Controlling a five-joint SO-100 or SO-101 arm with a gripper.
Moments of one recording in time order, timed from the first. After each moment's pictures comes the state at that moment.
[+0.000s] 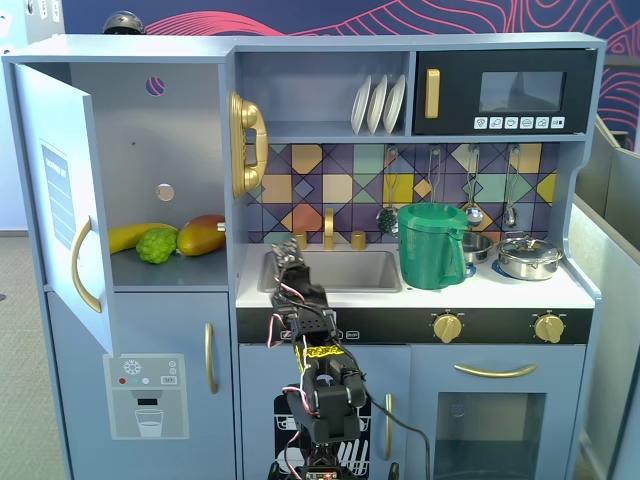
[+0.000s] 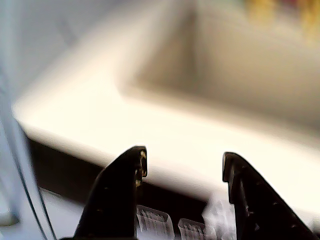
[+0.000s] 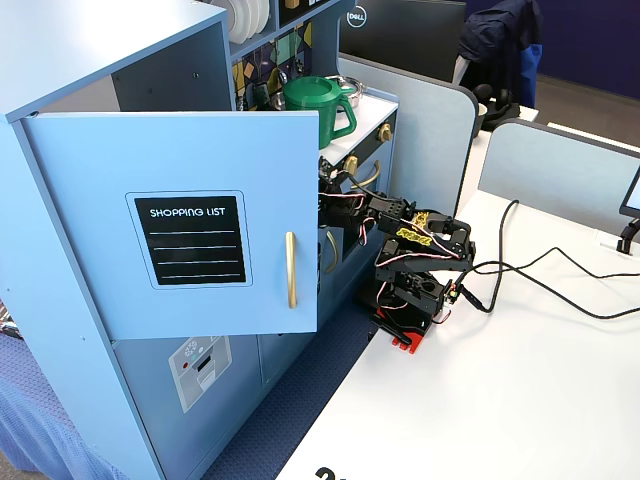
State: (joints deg) arm -10.1 162.5 154.9 20.4 -99.4
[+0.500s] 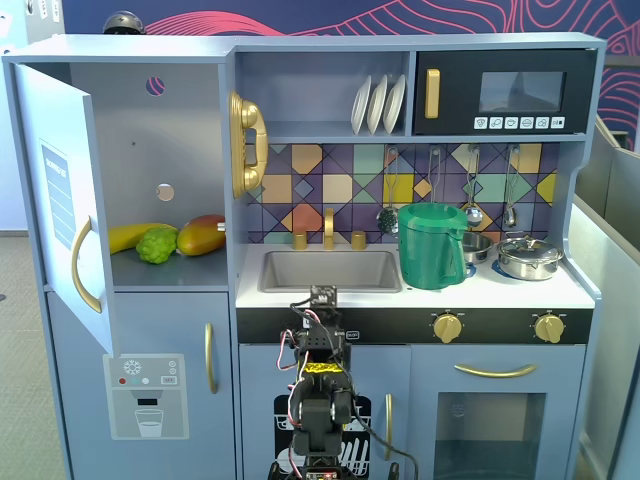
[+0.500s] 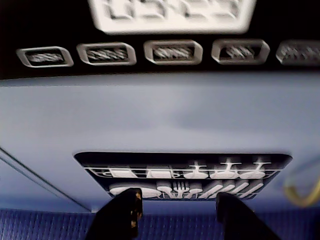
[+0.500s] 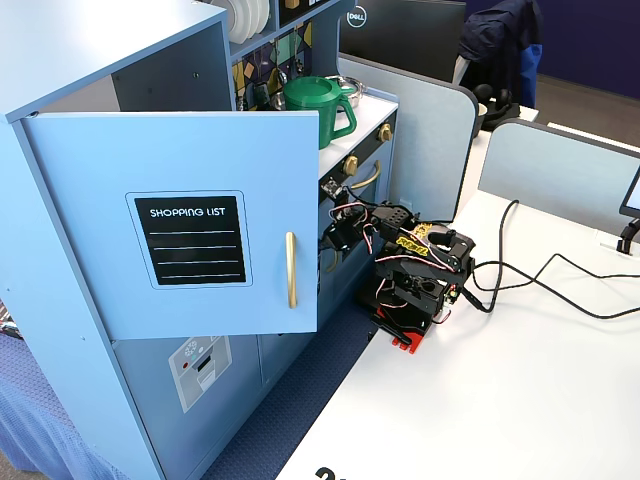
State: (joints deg) arm 1.7 169.2 167.2 45.4 -89.4
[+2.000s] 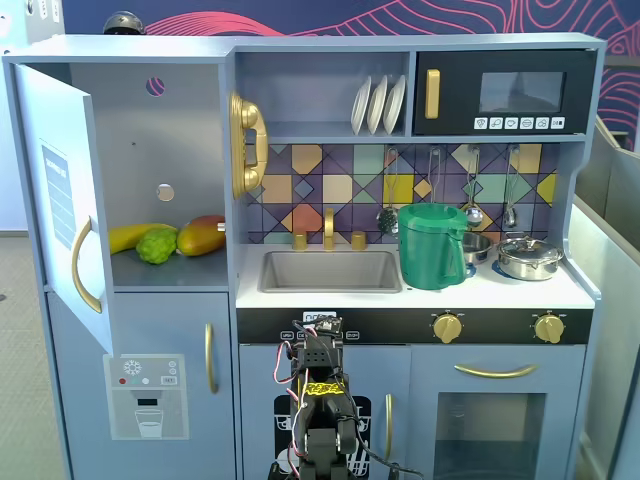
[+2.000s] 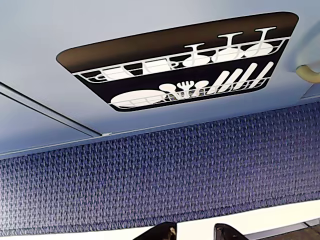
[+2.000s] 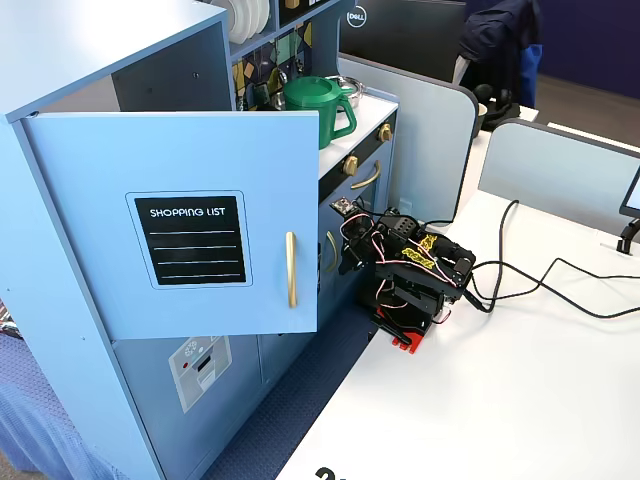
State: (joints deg) arm -2.5 182.4 171.6 76.2 -79.1
